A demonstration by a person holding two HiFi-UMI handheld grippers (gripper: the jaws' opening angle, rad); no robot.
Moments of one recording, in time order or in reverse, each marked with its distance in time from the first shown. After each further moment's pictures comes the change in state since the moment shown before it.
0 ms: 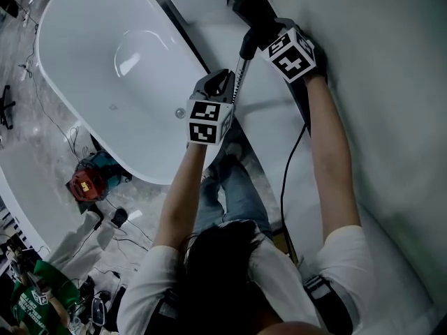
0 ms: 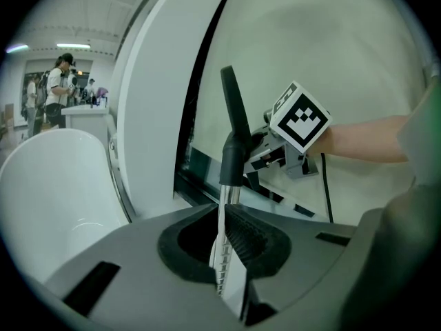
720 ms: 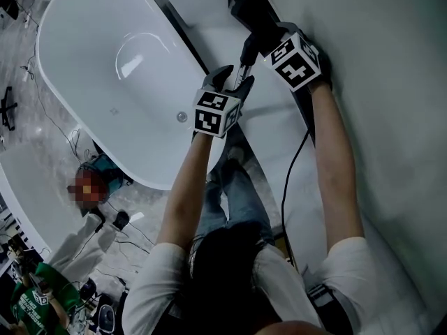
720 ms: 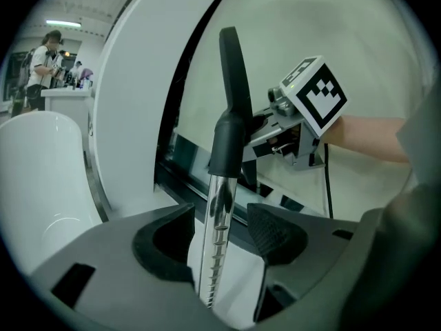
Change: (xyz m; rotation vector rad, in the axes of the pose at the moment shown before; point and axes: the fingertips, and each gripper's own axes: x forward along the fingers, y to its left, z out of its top) left arm 0.050 -0.017 -0.016 -0.012 0.063 -0.139; right arm -0.002 0.001 -0.005 0.003 -0.006 0.018
